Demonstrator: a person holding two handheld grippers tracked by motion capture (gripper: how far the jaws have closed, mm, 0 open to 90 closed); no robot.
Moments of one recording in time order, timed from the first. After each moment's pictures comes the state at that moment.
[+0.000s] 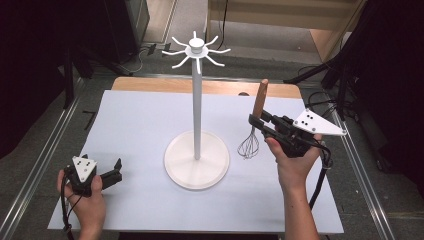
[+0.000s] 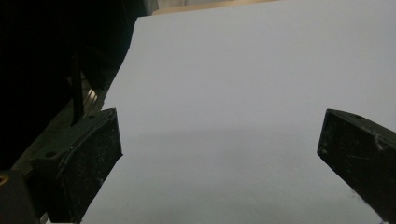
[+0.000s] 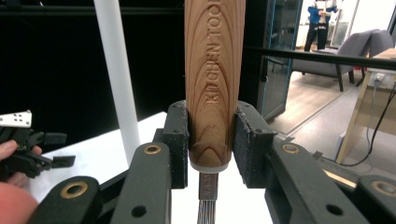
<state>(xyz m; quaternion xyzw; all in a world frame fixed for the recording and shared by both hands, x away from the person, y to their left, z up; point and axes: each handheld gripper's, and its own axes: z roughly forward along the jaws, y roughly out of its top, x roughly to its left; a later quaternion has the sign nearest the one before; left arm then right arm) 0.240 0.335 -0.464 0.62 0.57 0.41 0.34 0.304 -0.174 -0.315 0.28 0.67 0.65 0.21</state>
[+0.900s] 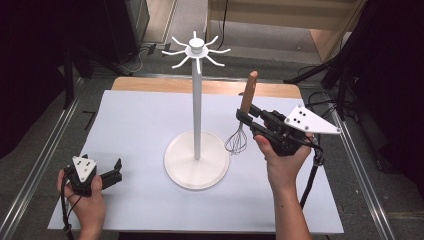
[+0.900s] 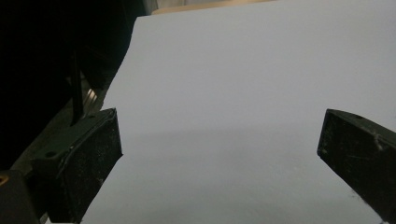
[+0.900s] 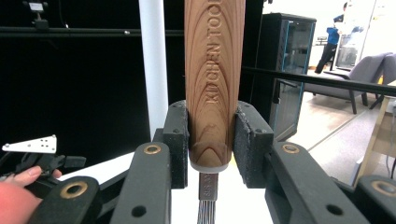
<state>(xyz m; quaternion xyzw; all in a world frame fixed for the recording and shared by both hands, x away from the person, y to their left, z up) 0.240 0.335 -0.464 0.63 0.57 0.41 0.34 0.294 -0.145 -0.290 0.25 0.66 0.67 0.21</state>
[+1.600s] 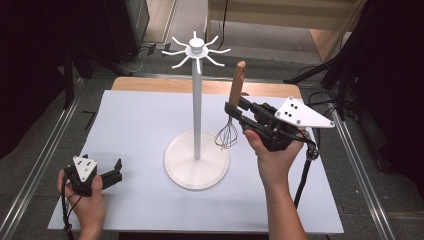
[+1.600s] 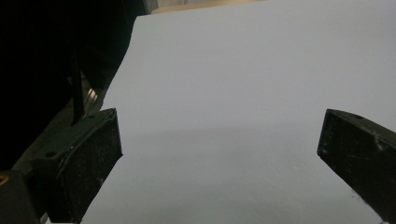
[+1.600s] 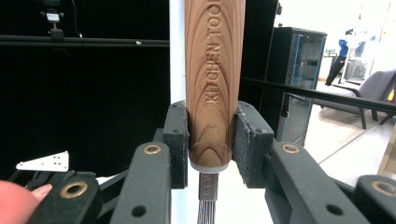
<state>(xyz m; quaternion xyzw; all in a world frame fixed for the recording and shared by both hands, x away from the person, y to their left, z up) 0.241 0.335 -0.464 0.63 0.57 0.41 0.34 0.292 -0.120 -0.266 0.23 0.66 0.69 0.21</state>
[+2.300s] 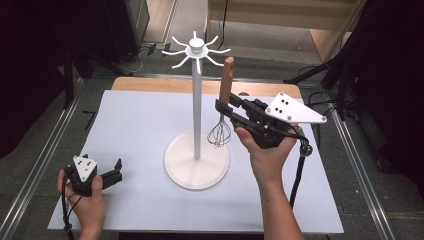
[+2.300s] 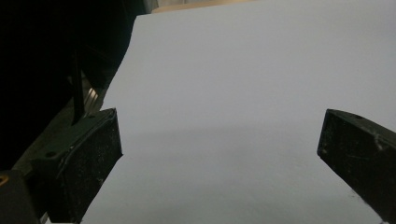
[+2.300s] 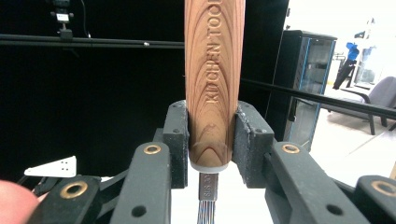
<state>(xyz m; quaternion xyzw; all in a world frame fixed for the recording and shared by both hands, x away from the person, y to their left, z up) 0.241 0.335 -0.464 0.63 0.57 0.41 0.34 0.292 -0.104 -0.256 0.21 0.66 0.69 0.21</state>
